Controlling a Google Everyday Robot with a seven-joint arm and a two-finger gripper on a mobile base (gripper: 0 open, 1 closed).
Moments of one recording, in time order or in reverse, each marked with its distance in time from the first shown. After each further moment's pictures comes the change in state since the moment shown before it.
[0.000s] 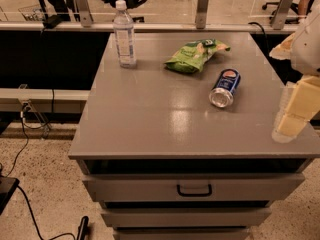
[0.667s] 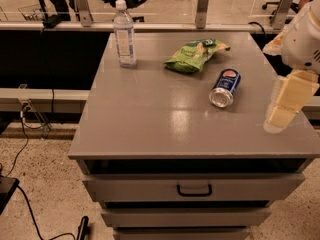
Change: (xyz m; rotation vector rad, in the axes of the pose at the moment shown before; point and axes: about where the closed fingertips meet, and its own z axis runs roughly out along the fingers) arm -0.004 -0.019 0.011 0.008 -0.013 -0.007
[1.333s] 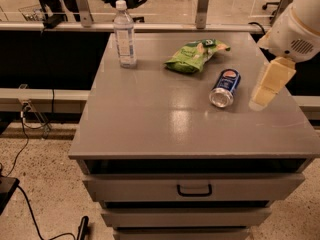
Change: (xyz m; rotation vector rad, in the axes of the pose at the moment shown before) arm 0.001 -0.064 0.038 0.010 -0.049 0.072
